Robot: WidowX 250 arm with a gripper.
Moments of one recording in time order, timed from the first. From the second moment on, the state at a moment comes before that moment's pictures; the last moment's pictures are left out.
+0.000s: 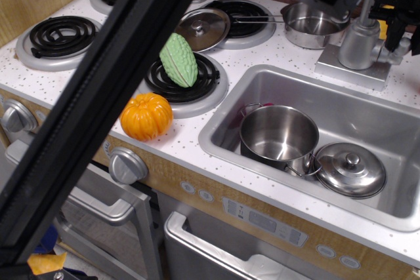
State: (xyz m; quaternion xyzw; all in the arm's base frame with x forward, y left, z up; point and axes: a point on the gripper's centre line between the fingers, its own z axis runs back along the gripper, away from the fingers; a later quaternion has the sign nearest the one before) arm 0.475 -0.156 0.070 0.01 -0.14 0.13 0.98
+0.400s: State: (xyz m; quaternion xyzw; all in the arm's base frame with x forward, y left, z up) arm 0.465 -0.160 0.055 0.01 -0.14 0.13 0.98
